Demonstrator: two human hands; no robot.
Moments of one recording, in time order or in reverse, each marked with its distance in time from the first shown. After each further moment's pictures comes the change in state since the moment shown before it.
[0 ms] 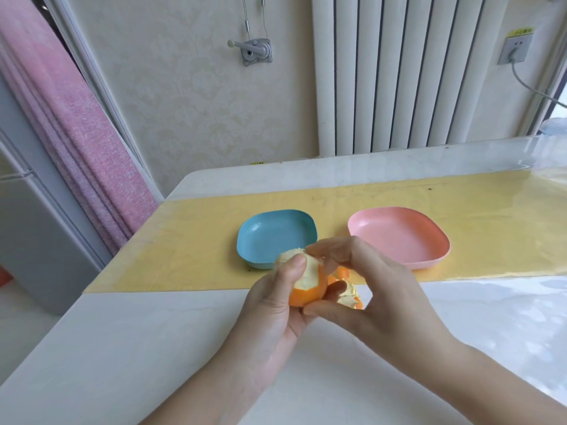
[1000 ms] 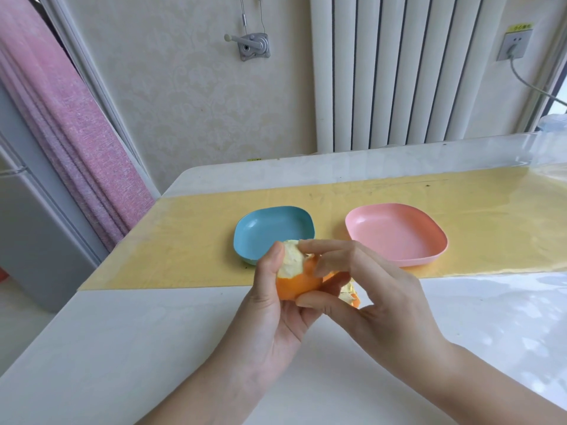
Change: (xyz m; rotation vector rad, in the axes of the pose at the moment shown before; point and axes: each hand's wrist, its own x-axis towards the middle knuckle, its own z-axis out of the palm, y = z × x) left_hand -0.007 0.005 0.010 -0.198 -0.003 -0.030; right_hand -0.002 0.000 0.008 -0.006 0.131 -0.177
